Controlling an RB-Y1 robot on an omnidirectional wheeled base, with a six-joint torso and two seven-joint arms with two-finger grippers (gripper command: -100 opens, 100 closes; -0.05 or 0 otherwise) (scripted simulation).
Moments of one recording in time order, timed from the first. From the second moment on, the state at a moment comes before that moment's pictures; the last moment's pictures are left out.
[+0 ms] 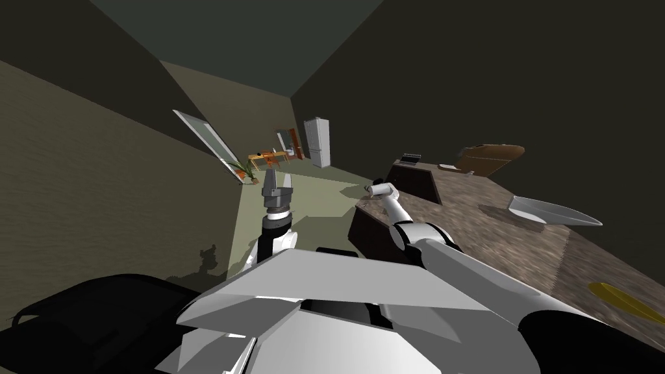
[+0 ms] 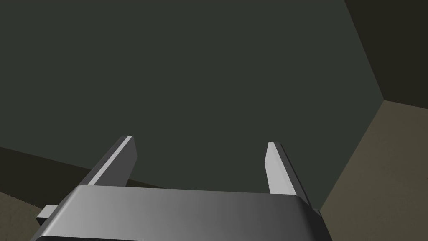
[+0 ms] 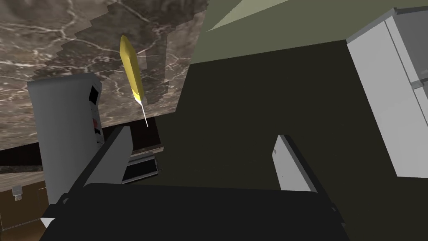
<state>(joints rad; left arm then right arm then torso) 0.50 0.03 -0.05 -2.38 -0.09 -0.62 -0.05 -0.76 -0.31 -0.01 -1.00 -0.03 0.92 0.77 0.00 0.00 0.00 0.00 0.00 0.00</state>
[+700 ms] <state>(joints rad) 0.50 0.03 -0.05 -2.38 -0.09 -0.62 -0.05 -0.84 -0.33 -0.01 -0.81 -0.04 1.03 0.82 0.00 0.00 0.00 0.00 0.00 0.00</state>
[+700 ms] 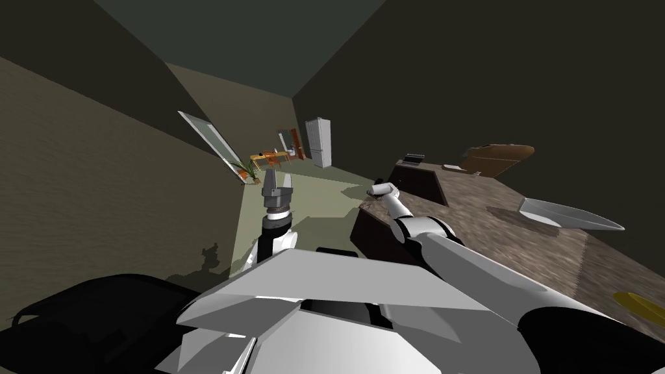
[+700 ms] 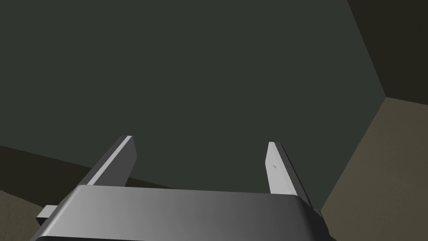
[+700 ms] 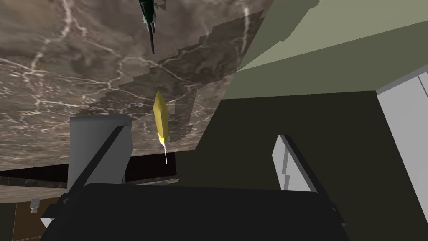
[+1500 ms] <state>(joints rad) 0.50 0.03 -0.05 -2.38 -0.09 -0.62 -0.05 -0.93 -0.40 -0.01 -0.58 -0.07 1.18 0.88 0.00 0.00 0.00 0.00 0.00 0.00</state>
